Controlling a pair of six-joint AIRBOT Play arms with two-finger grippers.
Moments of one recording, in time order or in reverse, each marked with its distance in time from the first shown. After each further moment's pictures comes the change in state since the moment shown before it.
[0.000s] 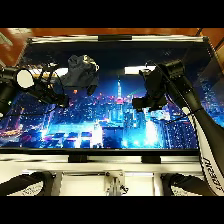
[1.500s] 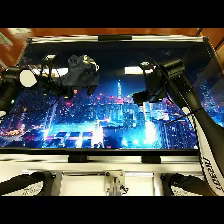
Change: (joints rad) left arm 0.017 -0.055 0.024 -0.027 0.258 -0.073; right arm 0.000 -0.001 0.000 -0.103 0.180 -0.071
